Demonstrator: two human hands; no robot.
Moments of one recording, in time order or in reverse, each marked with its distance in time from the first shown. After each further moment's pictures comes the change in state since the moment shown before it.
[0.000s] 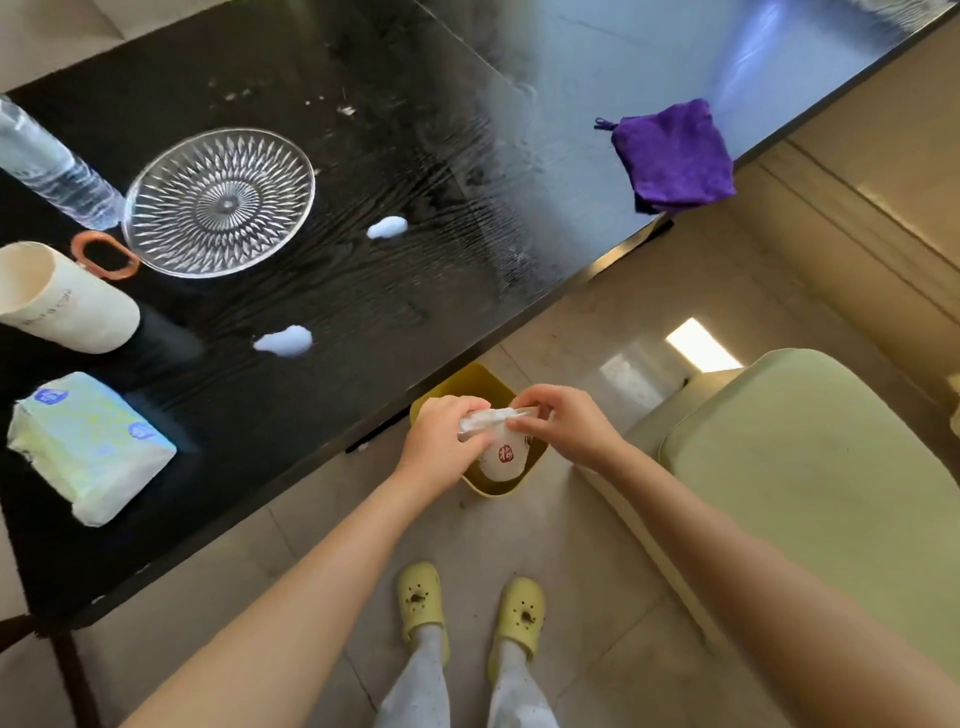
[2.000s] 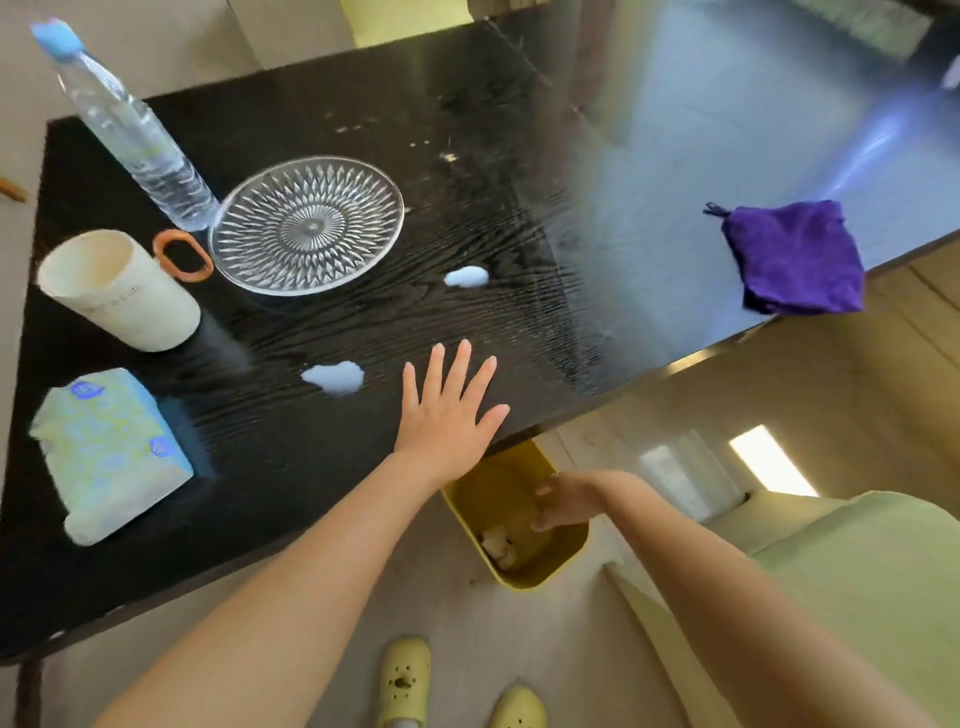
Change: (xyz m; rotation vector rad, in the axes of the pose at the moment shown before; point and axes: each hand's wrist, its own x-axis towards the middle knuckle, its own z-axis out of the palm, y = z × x) left_hand 0.085 -0.030 -0.046 0.773 0.141 -0.030; right_hand 0.124 0.022 0.037 -0.849 -0.670 0.226
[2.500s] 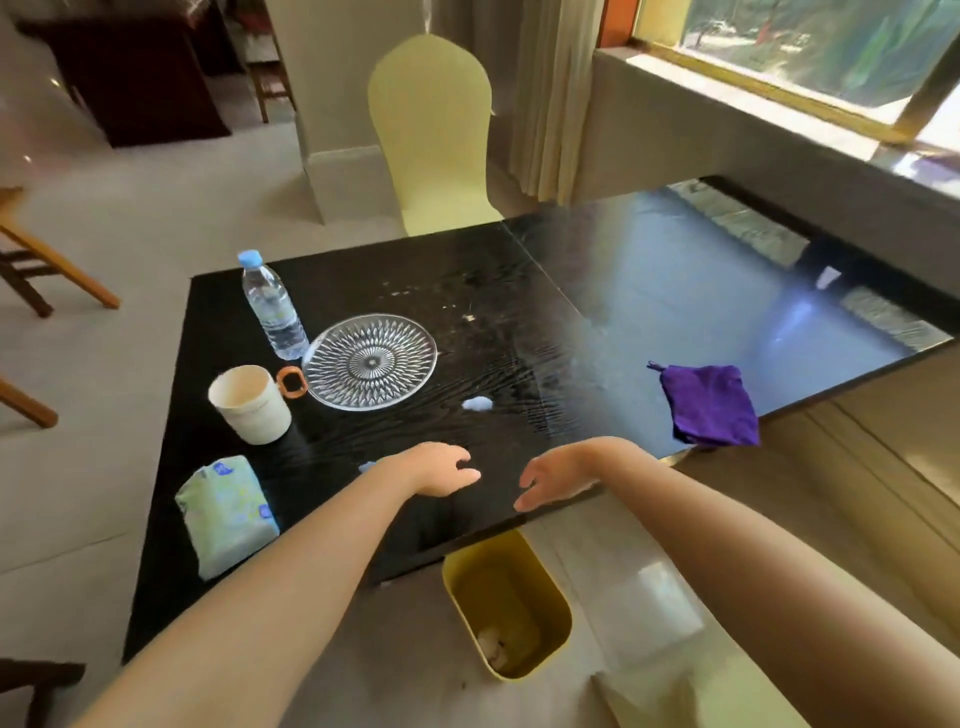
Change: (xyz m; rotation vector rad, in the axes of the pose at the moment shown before) left_hand -0.051 -0.015 -0.160 -0.243 -0.363 -0.075; right_hand -0.208 -0.053 -0.128 -0.265 0.207 -0.143
